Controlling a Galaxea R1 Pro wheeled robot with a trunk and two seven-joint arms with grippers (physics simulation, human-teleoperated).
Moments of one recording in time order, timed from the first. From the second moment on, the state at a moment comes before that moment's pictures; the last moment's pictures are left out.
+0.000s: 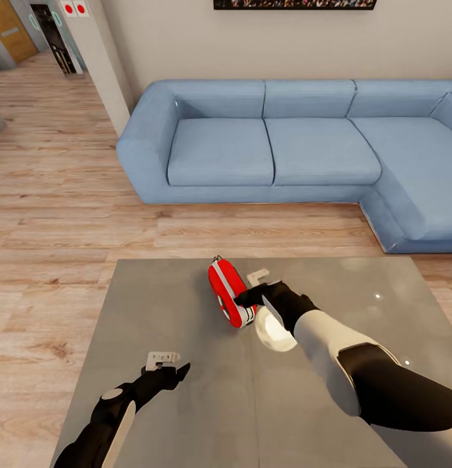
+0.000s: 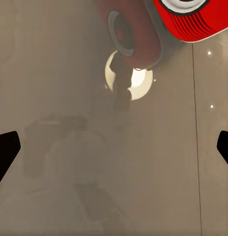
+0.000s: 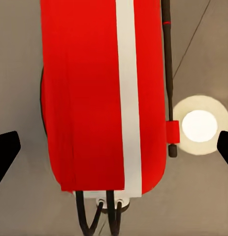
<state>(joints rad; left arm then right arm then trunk) -0.28 -0.03 0.00 -1.15 0.09 0.40 -0.28 -1.15 0.17 0.16 -0.22 0.18 0.36 0.21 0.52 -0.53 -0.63</state>
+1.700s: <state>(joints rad) -0.28 -0.03 0.00 -1.15 0.09 0.42 -0.28 -1.15 0.17 0.16 -0.36 0.18 0.44 0.20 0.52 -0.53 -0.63</state>
